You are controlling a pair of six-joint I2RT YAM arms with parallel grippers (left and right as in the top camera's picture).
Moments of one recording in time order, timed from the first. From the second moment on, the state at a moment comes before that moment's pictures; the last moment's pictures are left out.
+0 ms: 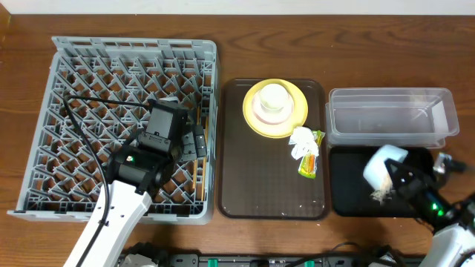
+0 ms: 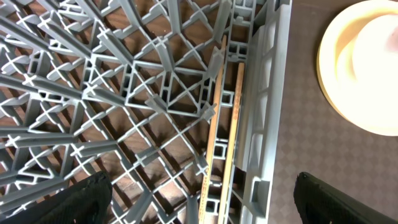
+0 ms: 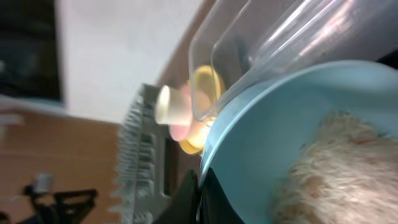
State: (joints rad) left arm -0.34 1.14 0.99 -0.87 -0.17 -0.43; right arm -0.95 1.00 0.48 -0.70 -1.26 0.01
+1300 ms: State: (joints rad) left arm -0.34 1.14 0.99 -0.87 -0.17 -0.43; right arm -1.09 1.10 0.36 -0.27 -1.53 0.51
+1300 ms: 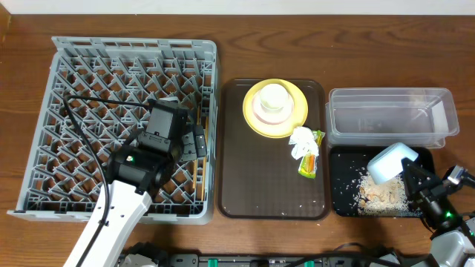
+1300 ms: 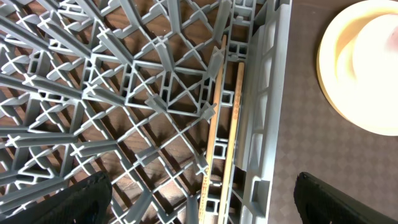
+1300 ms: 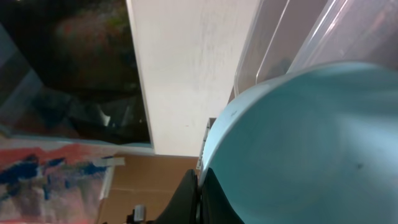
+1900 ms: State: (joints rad) left arm -0.34 1.14 0.99 -0.87 -0.17 -0.43; right arm -1.07 1.08 0.36 -0.35 -1.53 0.69
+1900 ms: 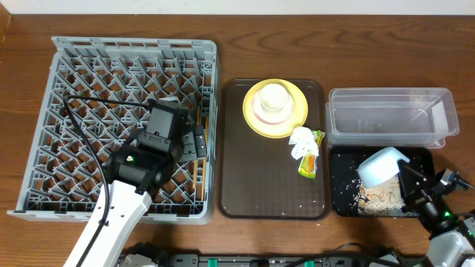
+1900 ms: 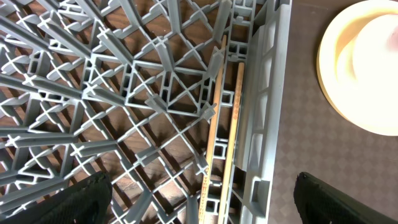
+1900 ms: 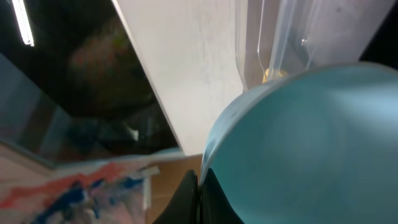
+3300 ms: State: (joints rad) left arm -0.34 1.14 0.99 -0.87 -0.17 -0.43; right arm -0.49 1.23 0.66 1.23 -1.36 1.71
